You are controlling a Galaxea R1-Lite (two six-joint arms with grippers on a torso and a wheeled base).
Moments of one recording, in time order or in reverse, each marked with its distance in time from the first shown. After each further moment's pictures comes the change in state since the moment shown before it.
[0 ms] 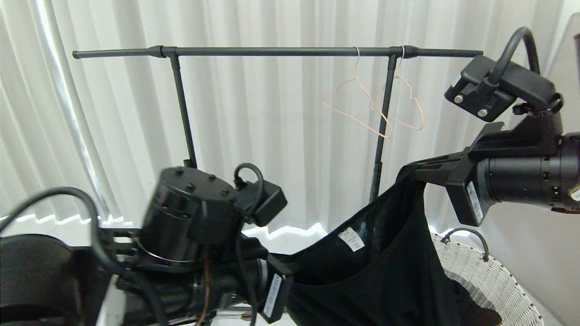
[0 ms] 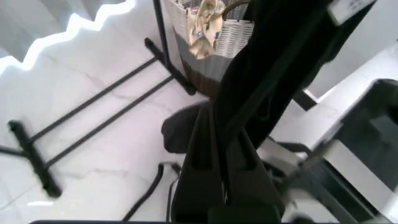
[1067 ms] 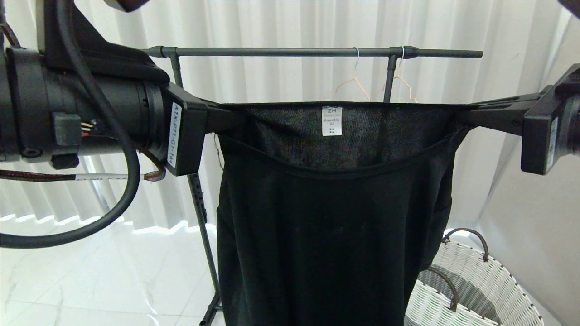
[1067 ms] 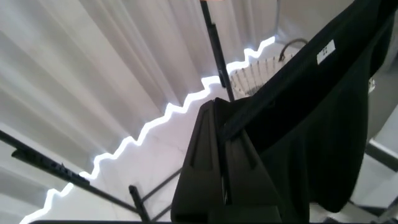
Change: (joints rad) left arm 0.079 -0.128 -0.588 0.420 0.150 0.336; right arm -0.027 -0.110 -0.065 -0.039 -0.076 -0.008
